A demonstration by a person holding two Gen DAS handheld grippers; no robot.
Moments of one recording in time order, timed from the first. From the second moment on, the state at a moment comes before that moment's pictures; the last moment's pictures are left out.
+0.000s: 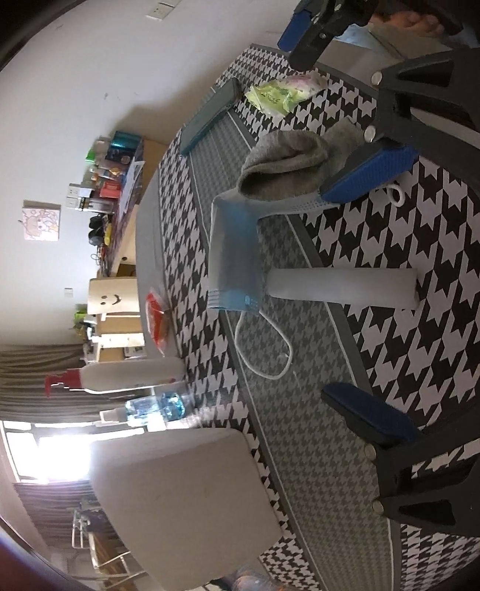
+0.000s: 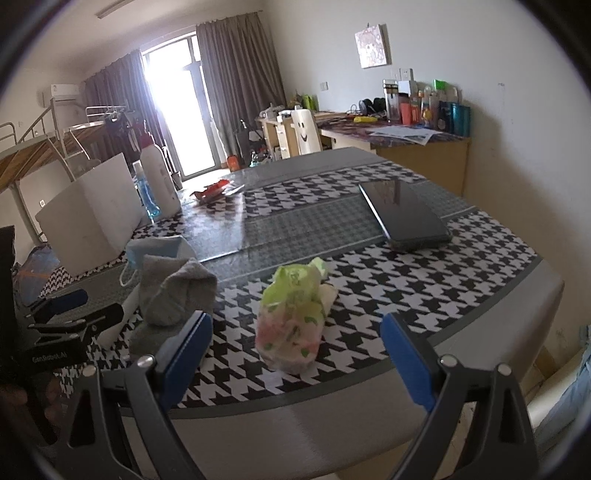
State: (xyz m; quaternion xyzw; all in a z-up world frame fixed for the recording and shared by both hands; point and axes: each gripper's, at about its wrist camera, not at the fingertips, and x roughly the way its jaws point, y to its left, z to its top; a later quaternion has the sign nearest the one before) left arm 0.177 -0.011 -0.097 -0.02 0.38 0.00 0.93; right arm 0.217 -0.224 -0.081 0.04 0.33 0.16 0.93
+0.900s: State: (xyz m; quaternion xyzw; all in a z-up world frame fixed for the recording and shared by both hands) left arm 0.194 -0.020 -0.109 0.01 0.42 -0.02 0.91; right arm 0.224 -0.216 -0.092 0.04 0.34 0.17 0.92
